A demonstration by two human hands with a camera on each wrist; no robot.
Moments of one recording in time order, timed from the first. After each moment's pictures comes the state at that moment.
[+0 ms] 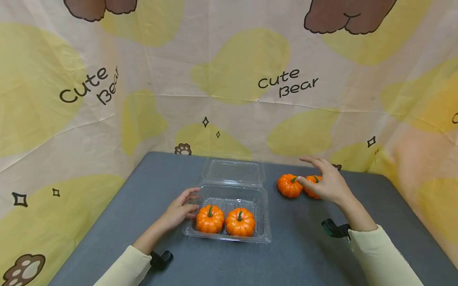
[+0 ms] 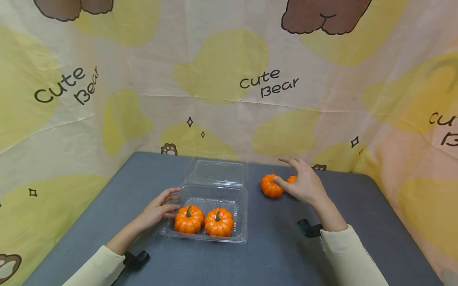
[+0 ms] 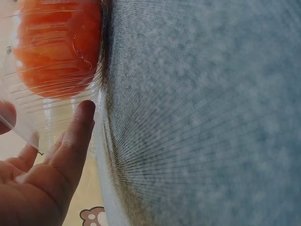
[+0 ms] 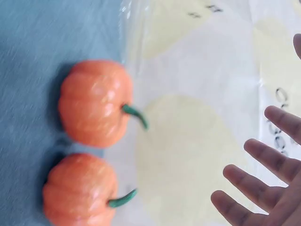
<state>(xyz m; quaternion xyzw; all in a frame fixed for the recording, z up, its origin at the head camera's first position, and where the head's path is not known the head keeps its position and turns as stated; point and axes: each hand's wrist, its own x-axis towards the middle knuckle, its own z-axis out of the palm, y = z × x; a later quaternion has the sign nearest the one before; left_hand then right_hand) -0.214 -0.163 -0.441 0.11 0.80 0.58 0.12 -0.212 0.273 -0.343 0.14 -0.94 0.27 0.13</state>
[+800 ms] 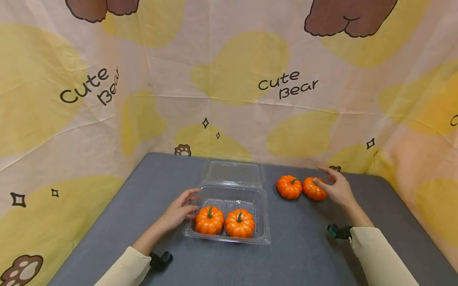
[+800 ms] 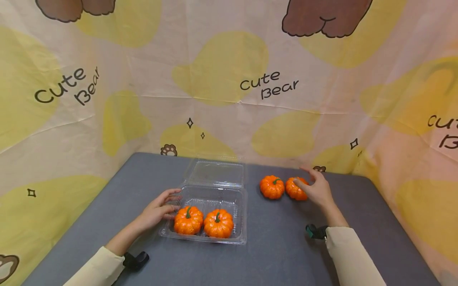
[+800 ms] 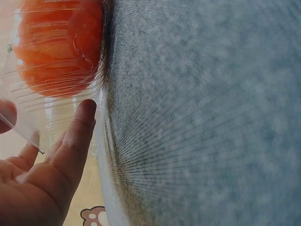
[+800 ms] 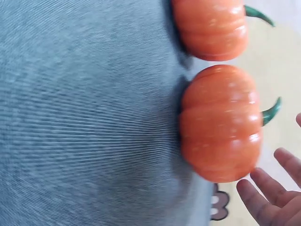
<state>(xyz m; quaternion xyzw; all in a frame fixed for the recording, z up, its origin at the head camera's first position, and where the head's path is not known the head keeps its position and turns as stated) -0.212 -0.164 -0.440 0.12 0.79 0.58 0.12 -0.241 0.335 -0.406 0.01 -0.93 0.35 0.09</state>
